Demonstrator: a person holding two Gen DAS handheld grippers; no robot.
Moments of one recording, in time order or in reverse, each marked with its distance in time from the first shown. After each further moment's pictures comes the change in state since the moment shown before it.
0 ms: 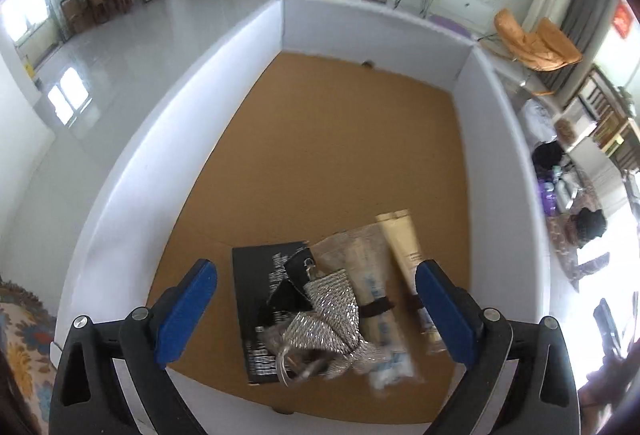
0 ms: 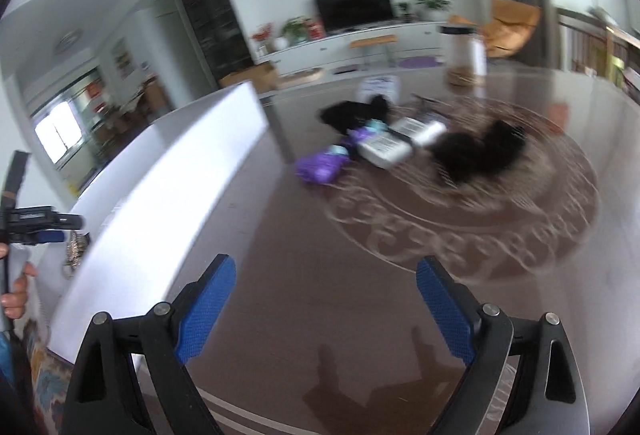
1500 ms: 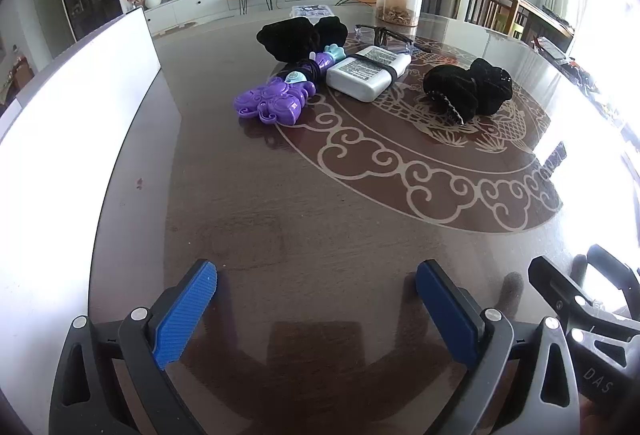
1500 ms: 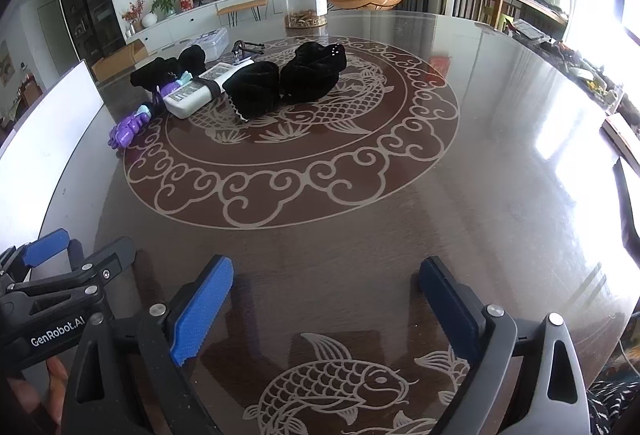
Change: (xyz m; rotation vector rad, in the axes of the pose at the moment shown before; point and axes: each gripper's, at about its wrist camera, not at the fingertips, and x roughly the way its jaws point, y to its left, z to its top) left arm 0.089 -0.298 -0.088 0.435 -0.079 -0.186; right arm 0.013 -0.077 -0.014 0.117 0.164 -0.435
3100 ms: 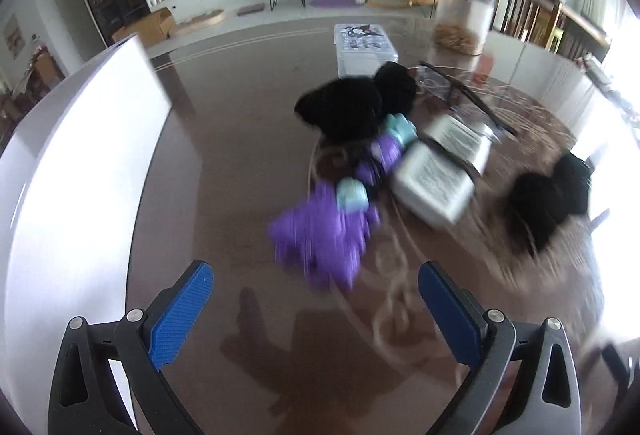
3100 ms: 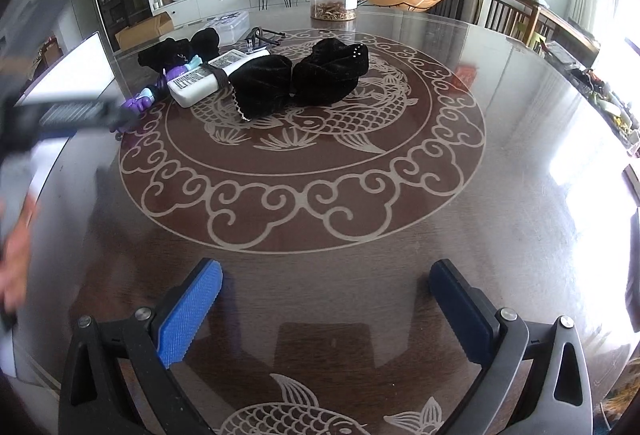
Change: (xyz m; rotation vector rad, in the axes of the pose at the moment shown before) left arm 0.053 0.020 0.117 -0.045 0.080 0.120; right arm 0.022 -0.006 0.022 -0.133 0.033 0.049
